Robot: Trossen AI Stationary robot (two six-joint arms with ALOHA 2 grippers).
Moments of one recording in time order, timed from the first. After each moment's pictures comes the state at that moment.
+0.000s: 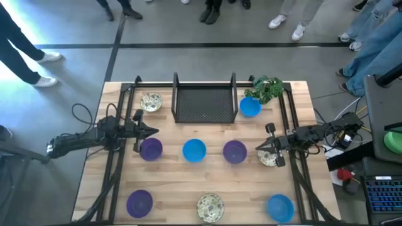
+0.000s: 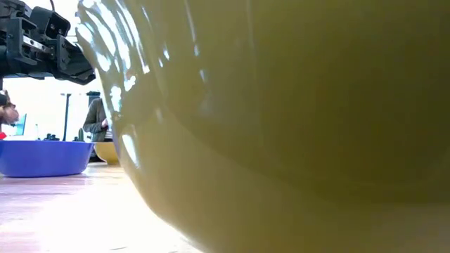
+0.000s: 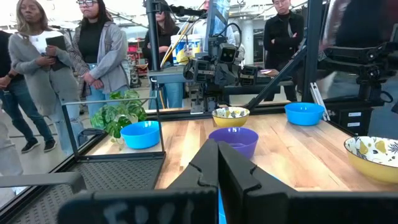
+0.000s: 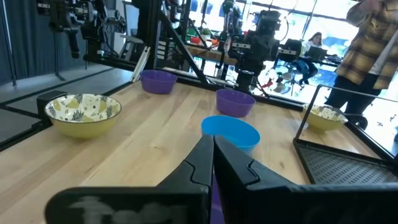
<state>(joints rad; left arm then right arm) 0.19 0.00 0.01 0.03 0.19 0.07 0.34 0.09 0.01 0.03 0.12 -0.13</state>
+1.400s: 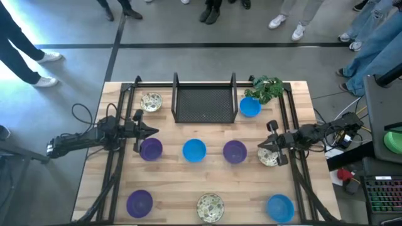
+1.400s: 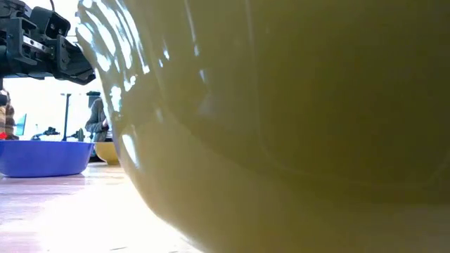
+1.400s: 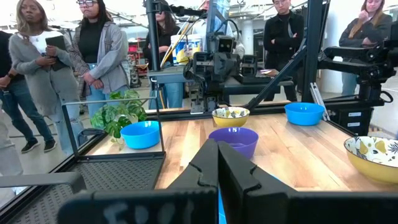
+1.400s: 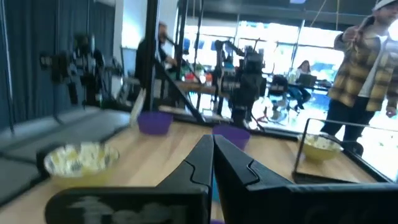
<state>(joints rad) 0.19 0.00 0.01 0.03 0.19 0.07 0.34 0.09 0.01 0.21 0.13 -0.07</state>
